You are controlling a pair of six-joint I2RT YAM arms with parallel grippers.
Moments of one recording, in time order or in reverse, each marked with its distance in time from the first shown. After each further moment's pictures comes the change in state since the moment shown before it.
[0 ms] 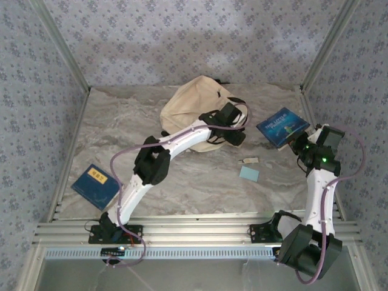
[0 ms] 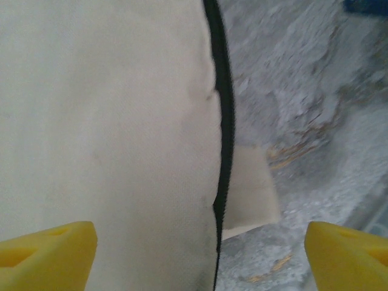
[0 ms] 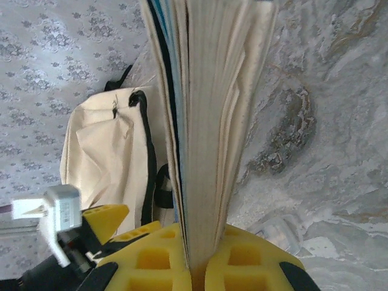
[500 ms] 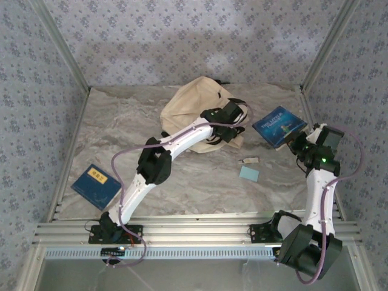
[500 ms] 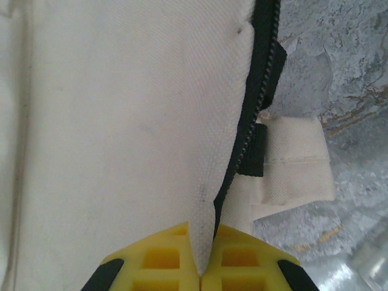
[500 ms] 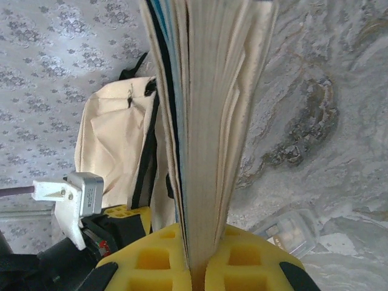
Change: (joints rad) left arm -0.004 0.032 0.143 -0.207 -0.092 0.033; right arm 0.010 0.000 -0.006 0.018 -0.063 -0.004
